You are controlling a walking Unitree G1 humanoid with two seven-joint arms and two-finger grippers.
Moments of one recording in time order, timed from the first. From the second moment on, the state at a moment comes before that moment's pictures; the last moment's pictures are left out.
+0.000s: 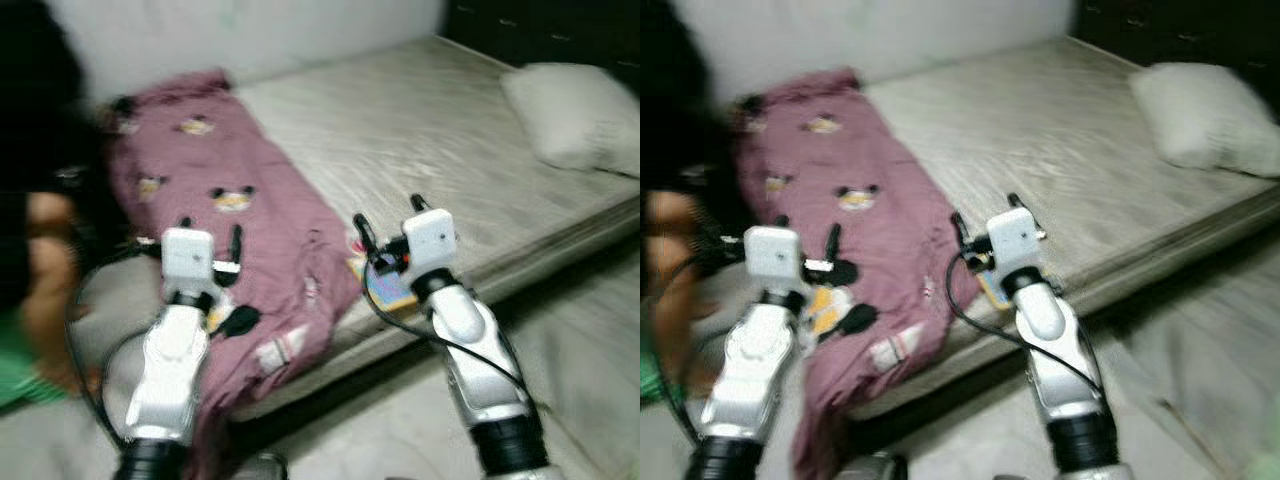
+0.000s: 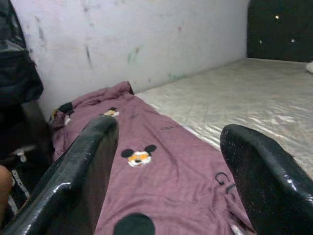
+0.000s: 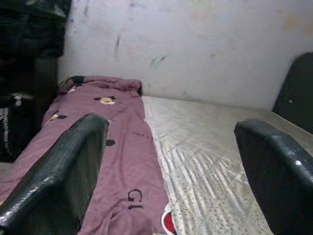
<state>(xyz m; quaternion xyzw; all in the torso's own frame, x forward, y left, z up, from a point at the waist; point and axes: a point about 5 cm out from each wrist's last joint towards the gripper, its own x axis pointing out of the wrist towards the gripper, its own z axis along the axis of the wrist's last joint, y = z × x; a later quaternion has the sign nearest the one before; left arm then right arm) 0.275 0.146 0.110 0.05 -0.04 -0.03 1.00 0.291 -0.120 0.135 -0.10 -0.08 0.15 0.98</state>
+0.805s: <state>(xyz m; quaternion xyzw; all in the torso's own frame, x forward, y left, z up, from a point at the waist) 0.280 0.142 0.111 0.05 -0.04 -0.03 1.00 0.305 -0.102 0.145 -0.08 -0.11 0.17 0.98</state>
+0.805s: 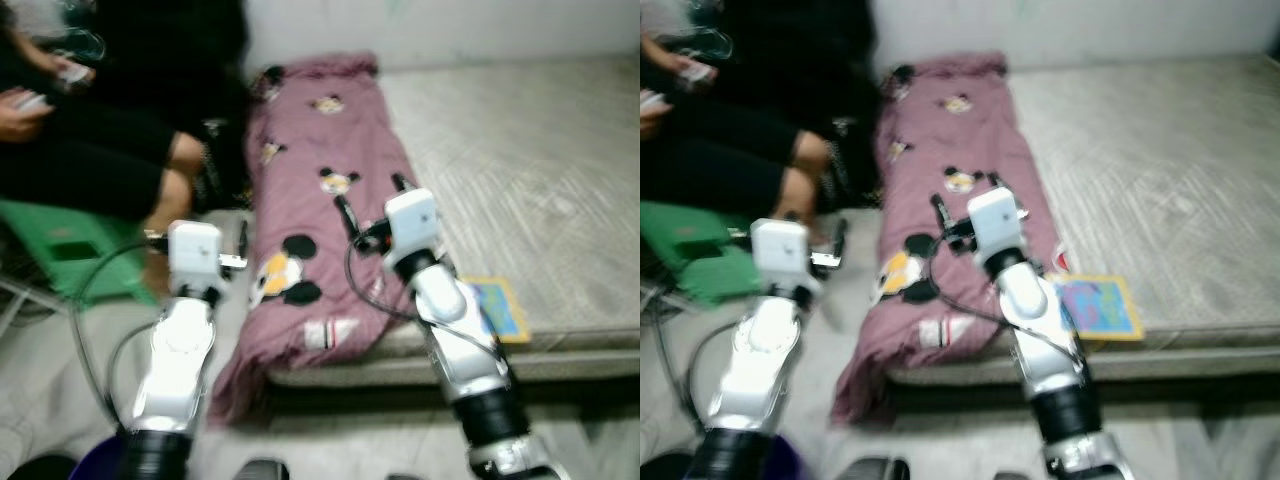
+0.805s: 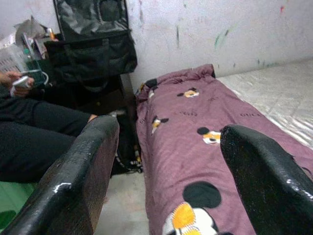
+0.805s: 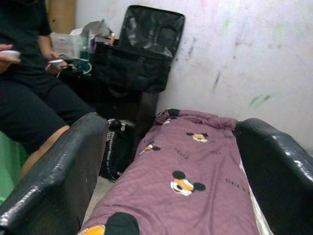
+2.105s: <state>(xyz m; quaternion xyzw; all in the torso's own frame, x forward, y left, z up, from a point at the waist) 0.259 0.155 0.094 0.03 -0.02 -0.01 1.00 0.302 -0.093 0.113 -0.06 -0.06 0.20 0.98</state>
